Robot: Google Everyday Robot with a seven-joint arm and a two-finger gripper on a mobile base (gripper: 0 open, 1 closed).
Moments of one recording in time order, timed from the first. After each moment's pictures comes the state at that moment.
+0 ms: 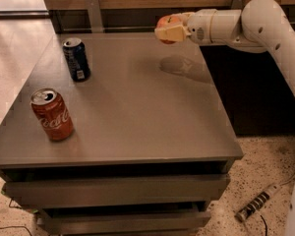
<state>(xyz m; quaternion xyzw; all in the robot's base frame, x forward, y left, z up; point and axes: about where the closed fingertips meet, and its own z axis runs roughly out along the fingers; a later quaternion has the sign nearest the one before) 0.770 -0.078 0.940 -0.40 0.67 0.27 0.57</state>
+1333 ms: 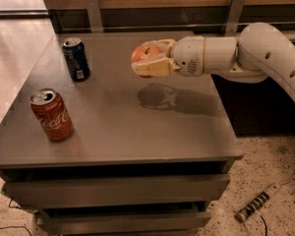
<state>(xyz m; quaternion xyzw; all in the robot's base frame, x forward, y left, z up) 0.609 -0.006 0.930 -0.47 0.60 0.37 0.53</state>
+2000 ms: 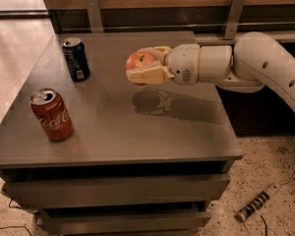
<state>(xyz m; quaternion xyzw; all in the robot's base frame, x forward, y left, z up) 0.589 0.009 0.922 -0.47 0.60 0.37 0.53</state>
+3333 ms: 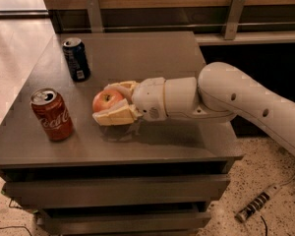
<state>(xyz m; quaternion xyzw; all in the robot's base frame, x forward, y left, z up) 0.508 0.088 0.873 -0.52 0.60 0.38 0.49</state>
